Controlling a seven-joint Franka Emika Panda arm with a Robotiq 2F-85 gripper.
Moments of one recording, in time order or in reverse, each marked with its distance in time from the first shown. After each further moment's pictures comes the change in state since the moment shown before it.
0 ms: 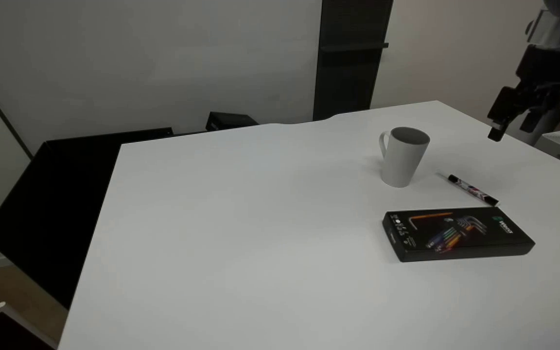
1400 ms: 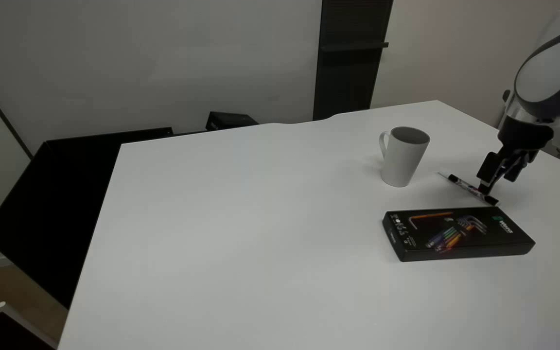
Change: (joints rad) arm -0.077 0.207 0.057 -0.056 -0.076 0.268 -0.048
